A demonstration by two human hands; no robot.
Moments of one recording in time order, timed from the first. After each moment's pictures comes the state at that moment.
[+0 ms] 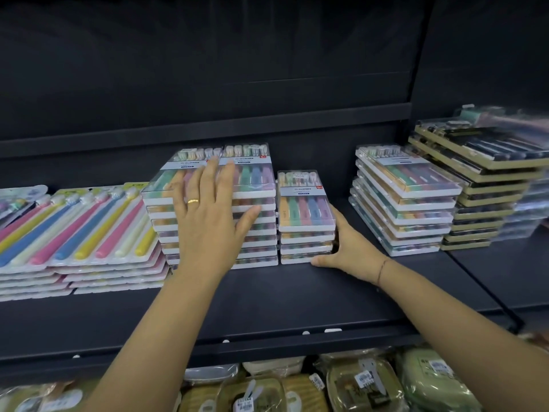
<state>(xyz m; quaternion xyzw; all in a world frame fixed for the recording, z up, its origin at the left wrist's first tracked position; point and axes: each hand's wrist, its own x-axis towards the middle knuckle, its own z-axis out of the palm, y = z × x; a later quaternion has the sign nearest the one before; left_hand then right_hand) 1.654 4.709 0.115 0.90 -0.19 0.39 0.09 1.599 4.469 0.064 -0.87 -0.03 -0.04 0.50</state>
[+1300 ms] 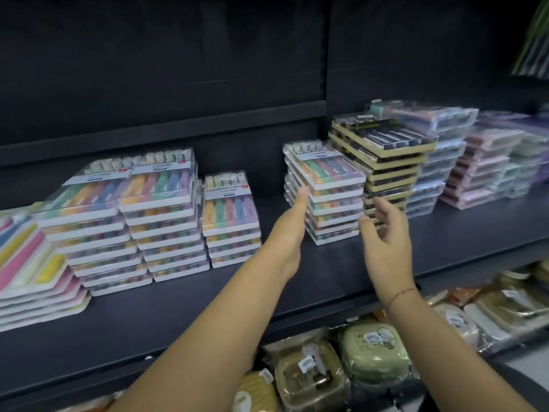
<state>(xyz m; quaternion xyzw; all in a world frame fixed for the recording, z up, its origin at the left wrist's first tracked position) 1.569 4.517 0.124 0.64 -0.10 -0.29 0.70 1.493 4.404 0.069 -0.71 0.23 -0.42 0.52</state>
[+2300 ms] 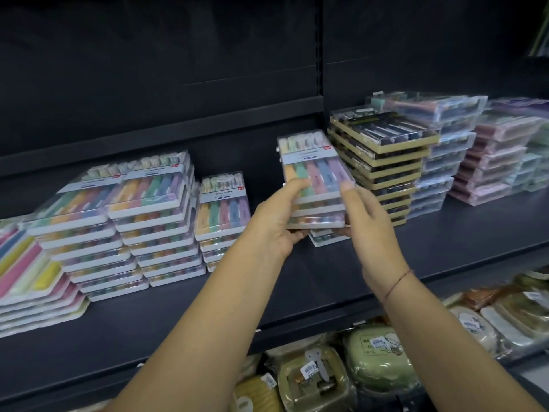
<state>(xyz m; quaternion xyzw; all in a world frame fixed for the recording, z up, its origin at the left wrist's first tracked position) 1.574 4.511 0.152 0.60 -0.02 -0.28 0.75 1.506 4.415 0.105 -0.65 0.15 -0.32 0.67</state>
